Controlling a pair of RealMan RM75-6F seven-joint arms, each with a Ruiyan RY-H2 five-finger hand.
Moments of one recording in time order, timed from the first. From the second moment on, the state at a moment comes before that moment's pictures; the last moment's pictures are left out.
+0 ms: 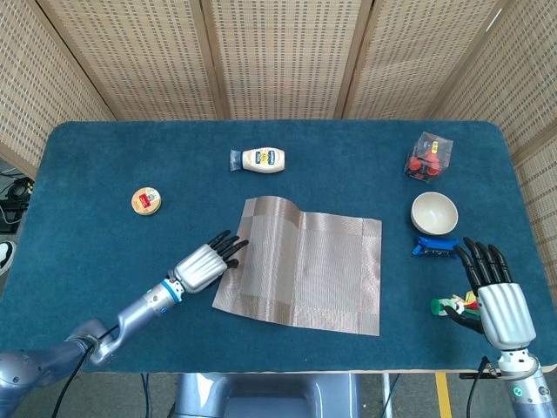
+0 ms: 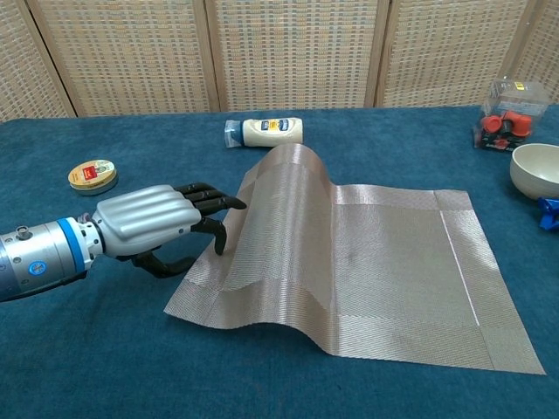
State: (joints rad) left arm -0.77 -1.80 0.08 -0.86 1.73 1.06 -0.06; right arm 0.13 -1.20 0.03 -1.51 -1.62 1.59 0.06
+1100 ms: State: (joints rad) left arm -0.78 -1.82 0.07 -0.85 1.70 1.06 -0.08; right arm 0.12 -1.20 0.04 -1.52 -1.64 1.59 0.08
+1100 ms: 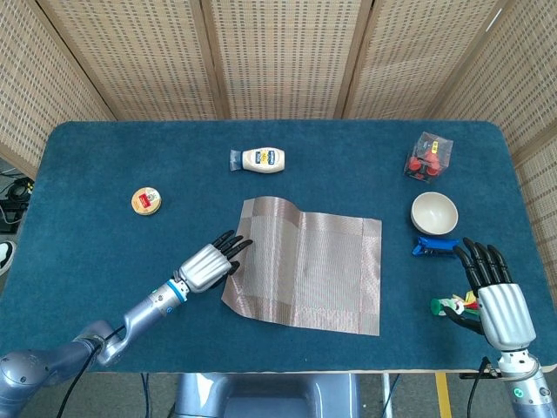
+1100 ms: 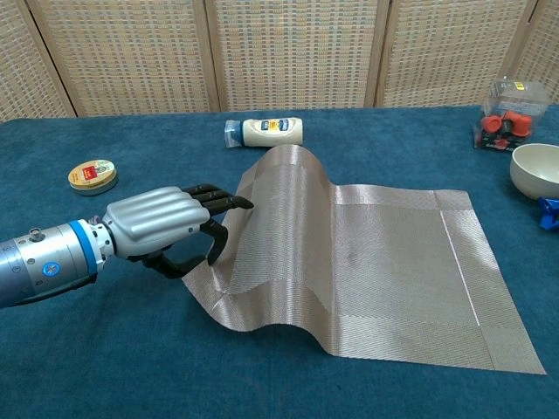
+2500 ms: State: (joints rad) left arm -0.60 -1.54 0.20 -1.19 1.69 1.14 0.15; right arm 0.11 -1.19 0.04 -1.53 -1.67 1.61 0.09
